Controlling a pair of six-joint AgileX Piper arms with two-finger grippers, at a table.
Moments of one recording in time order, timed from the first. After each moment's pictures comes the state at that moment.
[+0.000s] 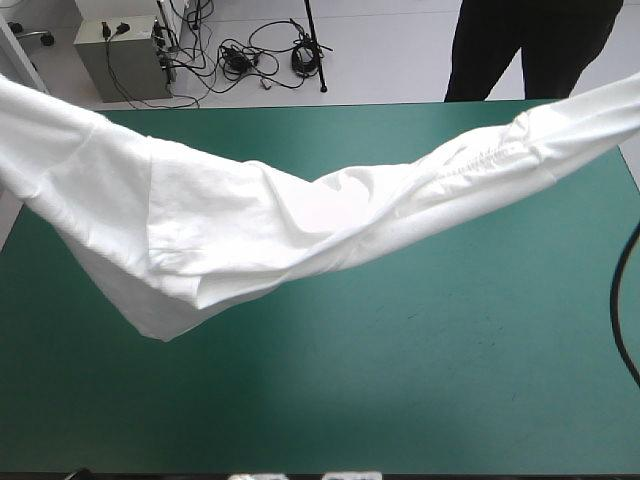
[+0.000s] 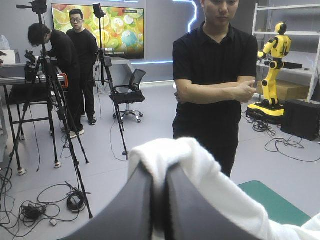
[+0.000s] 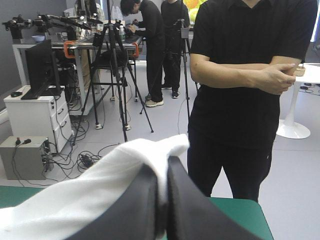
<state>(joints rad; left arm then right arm) -0.48 1.10 -2.39 0.03 1.25 0.00 0.09 0.97 -1.96 -0.03 1.03 0.03</state>
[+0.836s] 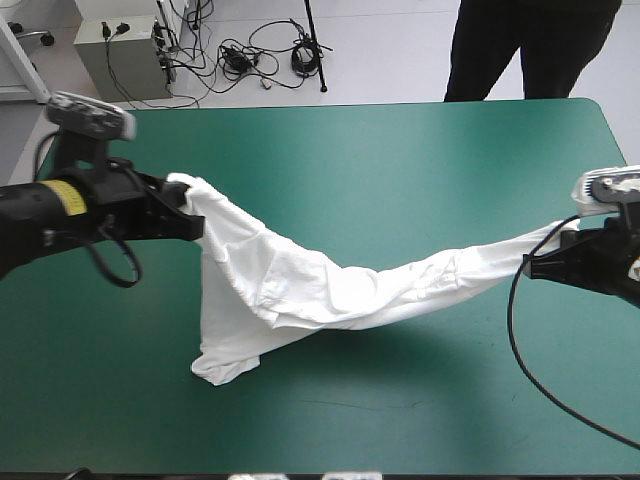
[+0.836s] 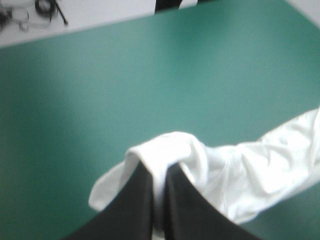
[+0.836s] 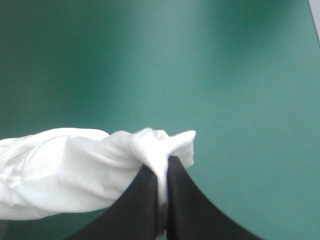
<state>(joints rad) -0.48 1.16 -1.70 -0.04 1.25 -0.05 0.15 0.91 -1.29 -0.03 1.14 0.04</state>
